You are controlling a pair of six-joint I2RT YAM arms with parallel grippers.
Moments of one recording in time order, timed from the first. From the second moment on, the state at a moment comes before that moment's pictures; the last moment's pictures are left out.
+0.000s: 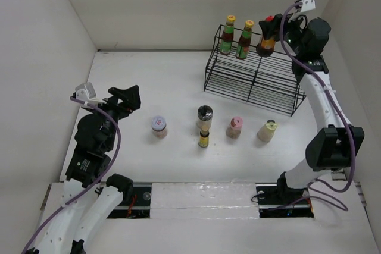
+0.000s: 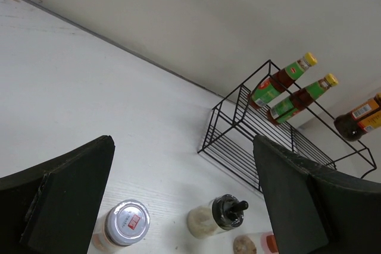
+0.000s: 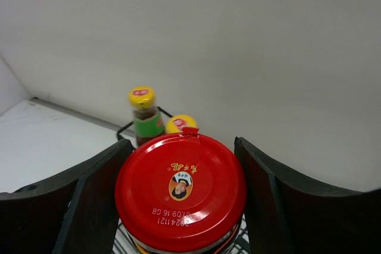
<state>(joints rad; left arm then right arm) -0.37 0.53 0.82 -0.28 -0.34 -0.60 0.02 1.55 1.51 0.21 -0.40 0.11</state>
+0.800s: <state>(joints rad) -0.37 0.56 0.82 -0.28 -0.31 -0.59 -0.06 1.90 1.84 0.12 -0.38 0.09</state>
